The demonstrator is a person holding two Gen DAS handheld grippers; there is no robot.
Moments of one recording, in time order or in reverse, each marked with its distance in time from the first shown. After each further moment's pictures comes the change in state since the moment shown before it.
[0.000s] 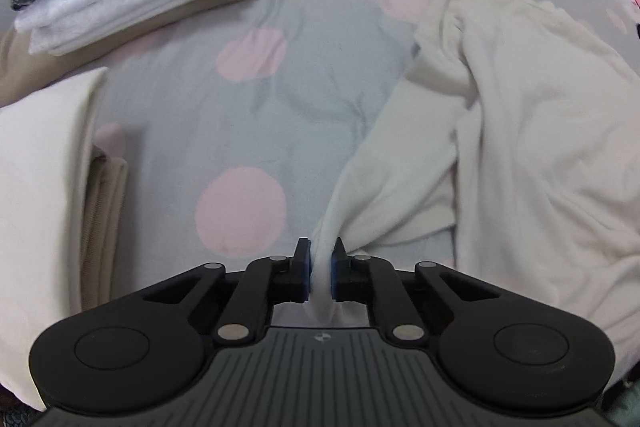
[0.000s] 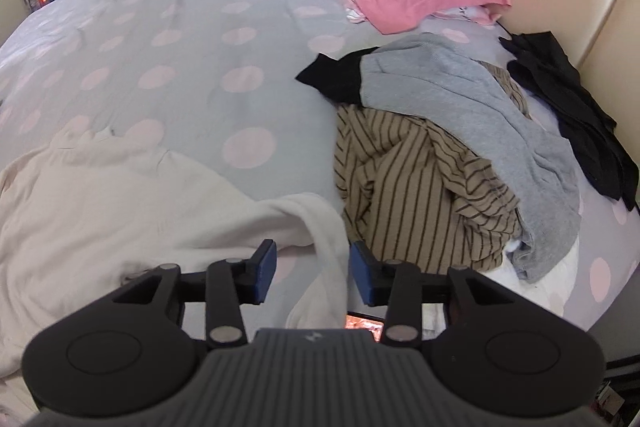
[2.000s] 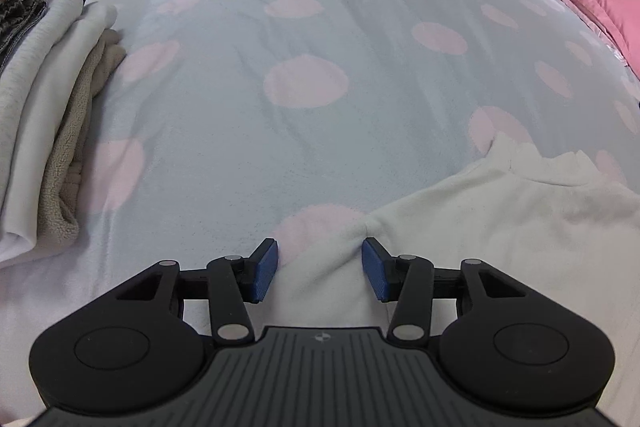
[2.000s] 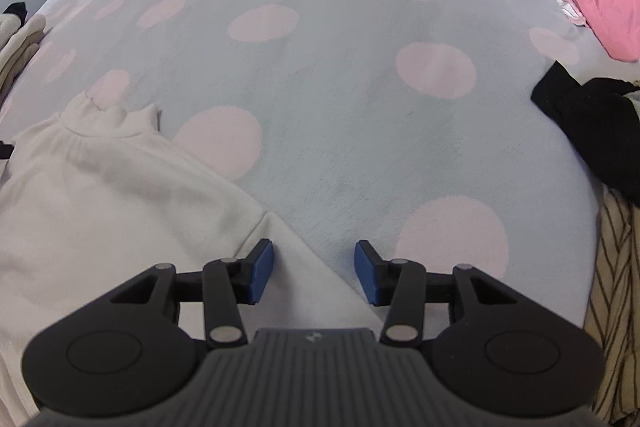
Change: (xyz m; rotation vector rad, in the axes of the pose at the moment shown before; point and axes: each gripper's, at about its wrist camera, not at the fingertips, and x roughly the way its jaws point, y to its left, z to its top) left arm 0.109 -0.083 0.192 0.075 -0.220 -0.146; right arm 0.221 0.136 0.085 -0.262 0.096 0.296
